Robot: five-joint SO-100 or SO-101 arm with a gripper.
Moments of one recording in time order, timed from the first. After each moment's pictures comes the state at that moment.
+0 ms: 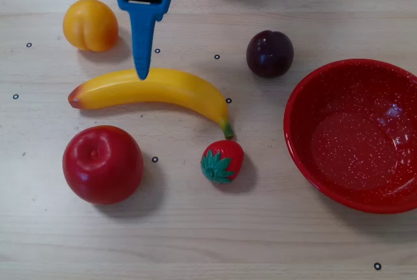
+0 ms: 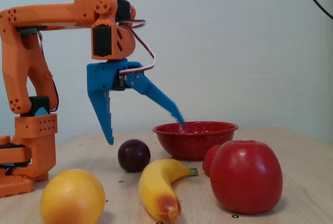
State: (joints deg) arm -23.4 97.3 98.3 88.9 25.6
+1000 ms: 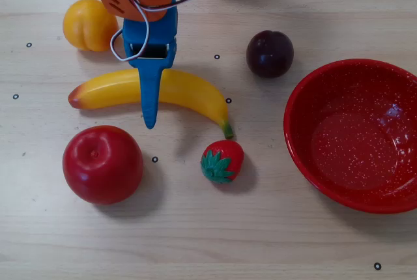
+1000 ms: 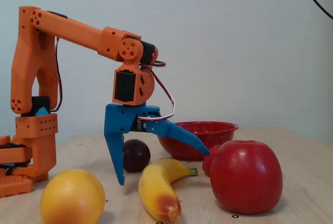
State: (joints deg) arm -21.4 79.2 100.1 74.8 26.8
